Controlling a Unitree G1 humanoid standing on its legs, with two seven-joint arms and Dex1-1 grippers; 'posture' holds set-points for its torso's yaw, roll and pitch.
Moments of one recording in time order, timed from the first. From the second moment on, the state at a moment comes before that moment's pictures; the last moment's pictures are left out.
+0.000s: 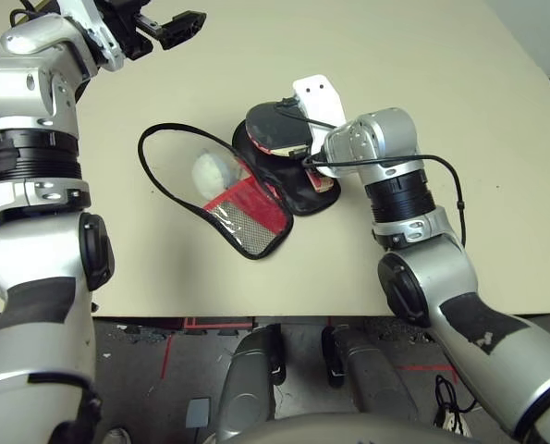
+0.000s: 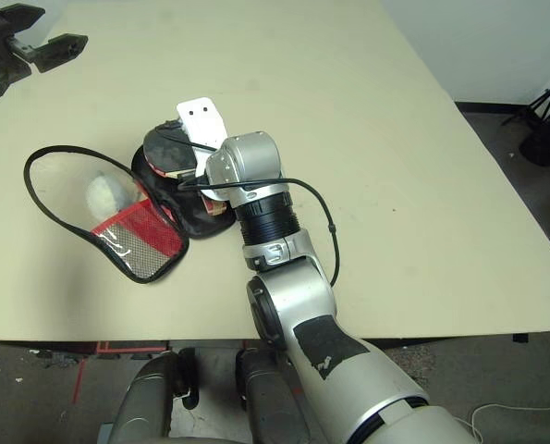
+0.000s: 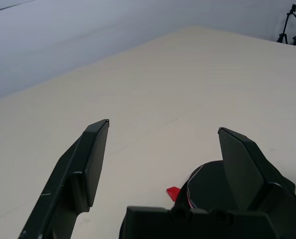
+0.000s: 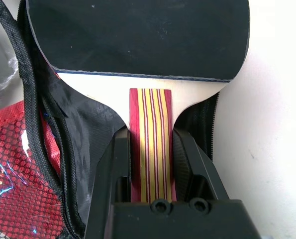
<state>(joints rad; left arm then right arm) -1.21 0.75 0.11 0.61 -0.20 0.38 -0.82 -1.19 0.10 -0.02 0.40 0.14 1.39 0.02</state>
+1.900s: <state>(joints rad) -1.19 0.74 0.11 0.63 -0.20 0.40 -0.82 -1.11 0.10 0.16 0.40 0.15 1.26 0.11</state>
